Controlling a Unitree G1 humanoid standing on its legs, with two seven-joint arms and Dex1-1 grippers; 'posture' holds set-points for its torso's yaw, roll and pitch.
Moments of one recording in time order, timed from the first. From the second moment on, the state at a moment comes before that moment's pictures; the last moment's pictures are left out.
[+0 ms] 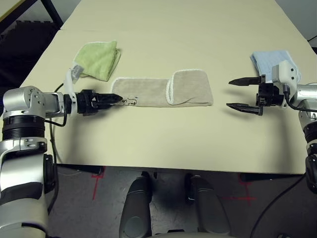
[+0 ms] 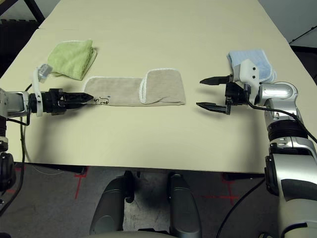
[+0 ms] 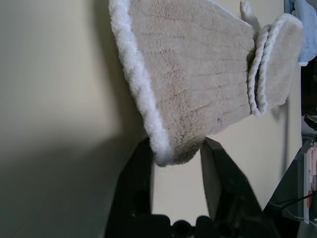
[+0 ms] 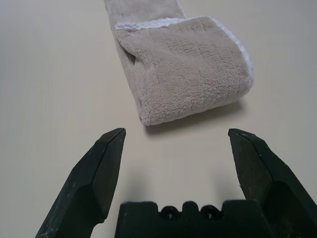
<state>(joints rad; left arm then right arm) -0.89 0.78 0.15 0.61 -0.55 1.39 -0.91 -0.85 -0.70 -0.05 0.91 0.20 -0.40 1.49</state>
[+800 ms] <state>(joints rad) -0.91 0.86 0.13 0.68 -0.53 1.33 -0.95 -0.85 -0.70 -0.05 0.92 0.20 -0.40 1.49</state>
